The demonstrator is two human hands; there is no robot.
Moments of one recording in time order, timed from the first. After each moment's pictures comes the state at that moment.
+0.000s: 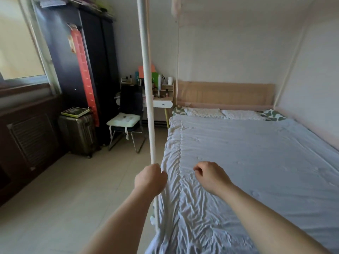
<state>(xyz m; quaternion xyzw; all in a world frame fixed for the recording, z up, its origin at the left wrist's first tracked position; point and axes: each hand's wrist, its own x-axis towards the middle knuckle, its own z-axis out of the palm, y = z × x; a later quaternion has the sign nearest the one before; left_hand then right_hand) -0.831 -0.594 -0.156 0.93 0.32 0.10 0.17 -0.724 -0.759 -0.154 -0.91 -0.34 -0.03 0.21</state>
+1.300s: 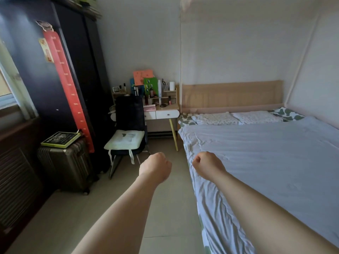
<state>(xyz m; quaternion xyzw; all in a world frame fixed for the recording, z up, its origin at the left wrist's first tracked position) -0.589 -0.125 -0.097 0.95 0.23 0.08 0.17 -0.508 -0.281 -0.113 -0.95 -0.18 -0.02 0.26</state>
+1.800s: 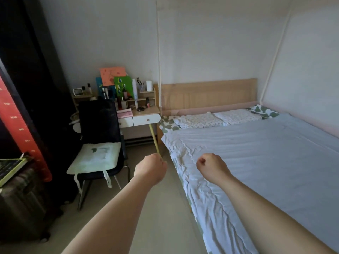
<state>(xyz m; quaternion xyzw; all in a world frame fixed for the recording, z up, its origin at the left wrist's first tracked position) -0.332 0.051 -0.119 0.97 0.13 0.05 0.19 -0.281 -0.146 -0.138 -0.96 -0.09 -0.04 0.27</state>
